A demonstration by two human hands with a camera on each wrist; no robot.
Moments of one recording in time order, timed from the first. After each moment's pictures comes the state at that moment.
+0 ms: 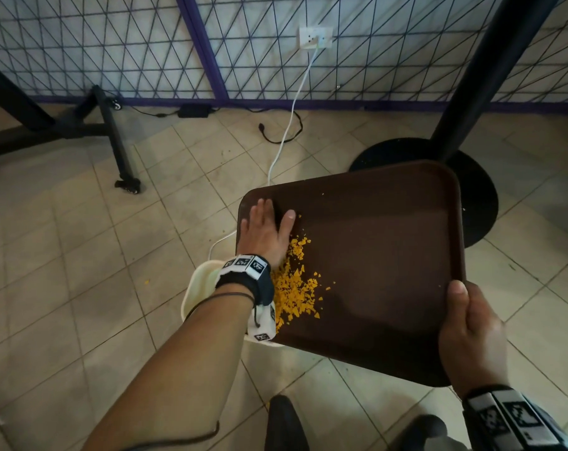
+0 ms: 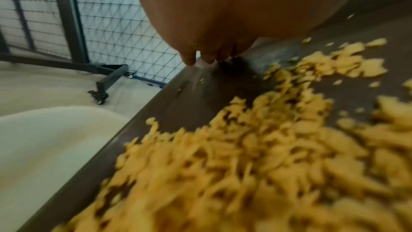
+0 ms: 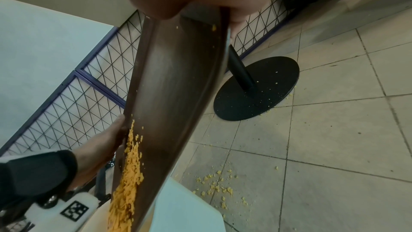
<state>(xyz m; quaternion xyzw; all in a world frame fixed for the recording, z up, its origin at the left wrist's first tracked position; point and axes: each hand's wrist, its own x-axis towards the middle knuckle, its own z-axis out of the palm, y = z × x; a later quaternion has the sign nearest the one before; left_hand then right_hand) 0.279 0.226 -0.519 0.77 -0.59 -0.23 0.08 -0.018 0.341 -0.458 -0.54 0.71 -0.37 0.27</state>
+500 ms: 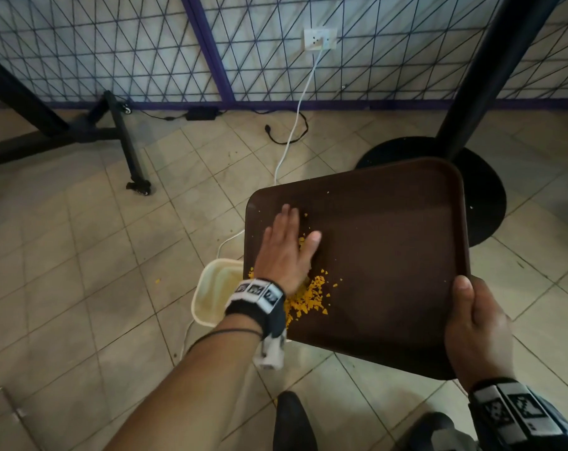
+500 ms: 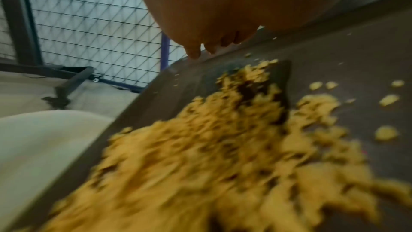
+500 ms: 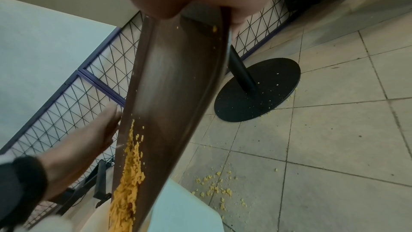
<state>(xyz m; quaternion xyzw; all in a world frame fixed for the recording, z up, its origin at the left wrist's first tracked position) 0.248 0.273 -0.497 0.71 -0.66 -0.21 0.12 -0.018 0.344 -0.451 -0.54 0.70 -0.38 0.26</state>
